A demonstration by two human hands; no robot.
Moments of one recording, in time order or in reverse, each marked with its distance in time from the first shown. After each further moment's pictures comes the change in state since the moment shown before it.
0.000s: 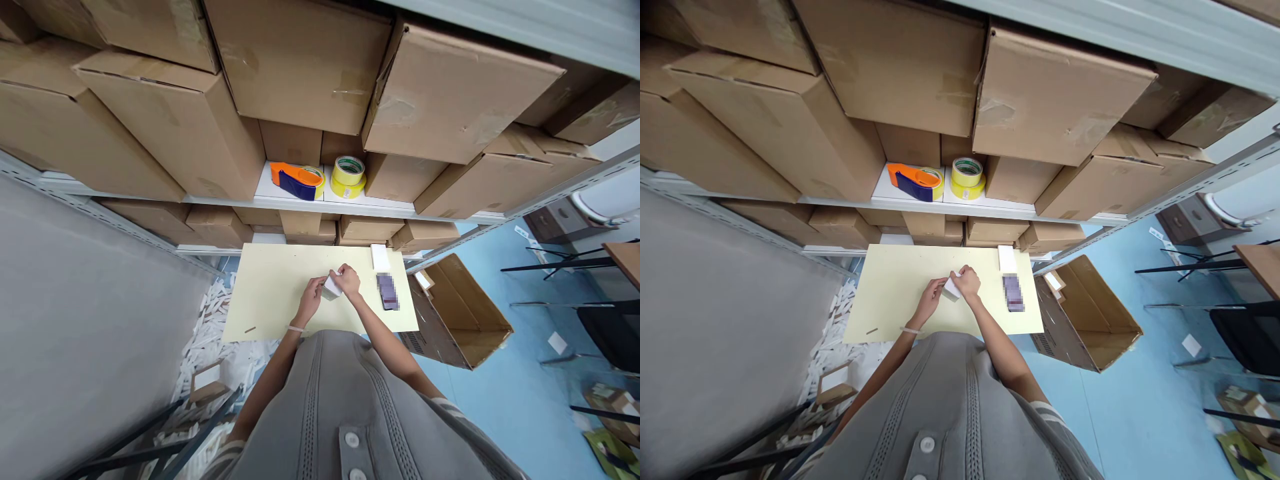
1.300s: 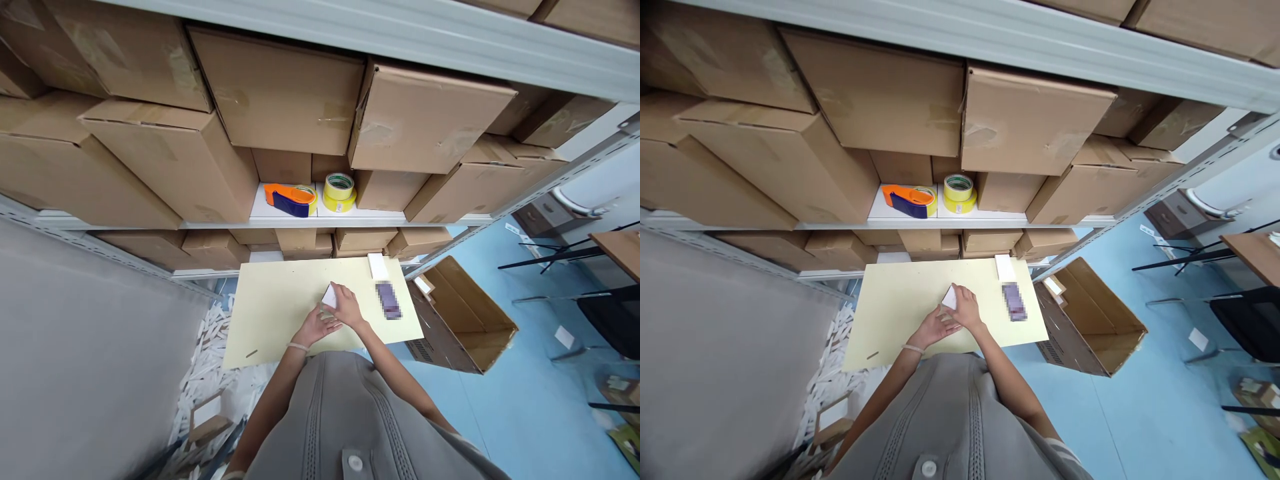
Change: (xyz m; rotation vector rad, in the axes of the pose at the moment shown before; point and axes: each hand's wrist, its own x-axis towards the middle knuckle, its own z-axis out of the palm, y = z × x) left_hand -0.010 0.001 0.006 -1.203 -0.130 -1.104; right_hand -0.040 0.024 0.004 -0.107 -0.098 -0.465
